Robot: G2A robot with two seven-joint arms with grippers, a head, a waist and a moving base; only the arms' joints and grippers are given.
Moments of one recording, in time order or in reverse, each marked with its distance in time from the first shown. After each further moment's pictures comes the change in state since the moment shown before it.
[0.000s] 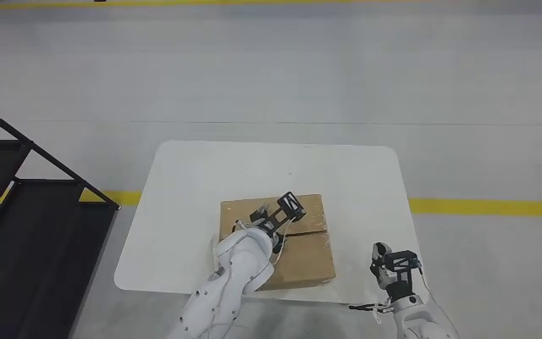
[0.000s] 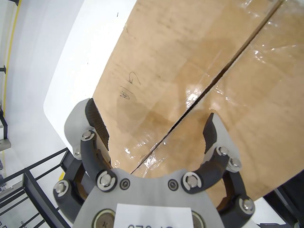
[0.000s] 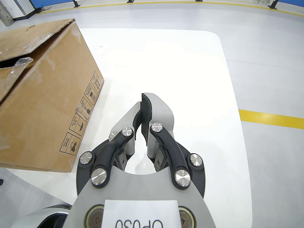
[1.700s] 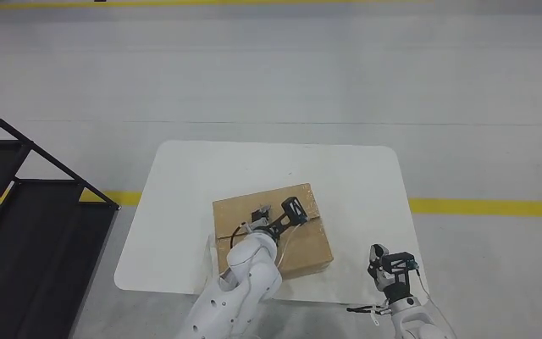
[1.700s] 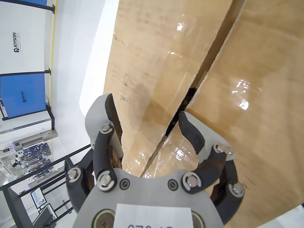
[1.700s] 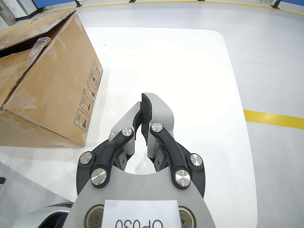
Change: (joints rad) left arm 0.013 -0.012 0.057 0.050 0.282 0.008 0.079; right arm -0.005 -0.010 -0.007 -0.001 -0.011 -0.008 -0.002
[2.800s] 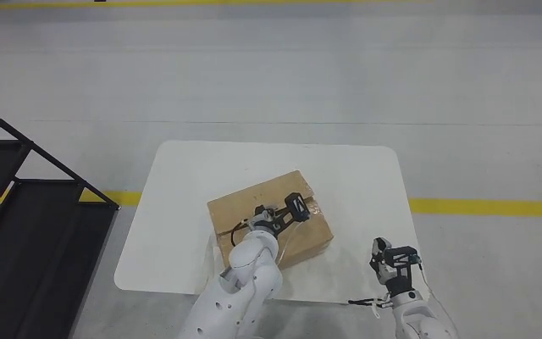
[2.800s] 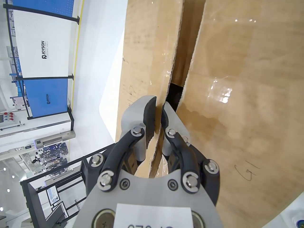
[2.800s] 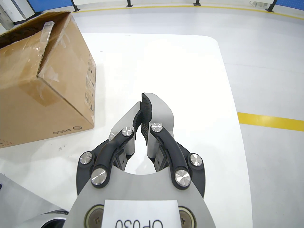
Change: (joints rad) left arm 0.010 -0.009 0.001 -0.008 0.142 0.000 0.097; right arm 0.059 -0.004 0.010 0.019 -0.011 -0.002 0.006
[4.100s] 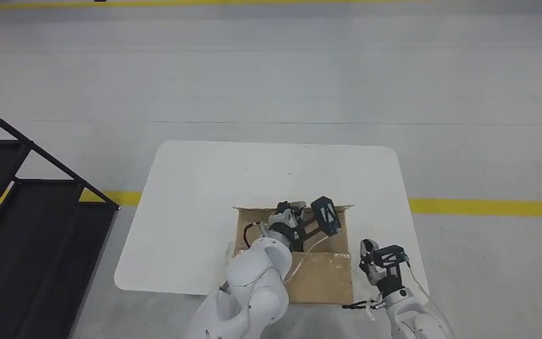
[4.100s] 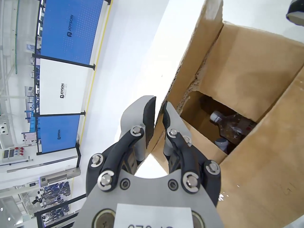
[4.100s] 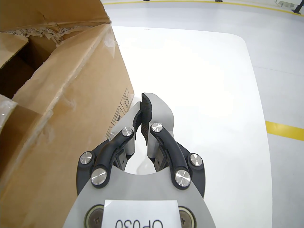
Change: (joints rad) left arm 0.022 -0.012 0.058 -0.260 0.016 -0.141 0.056; right arm 0.007 0.001 -0.034 0.017 -0.008 -0.080 0.022
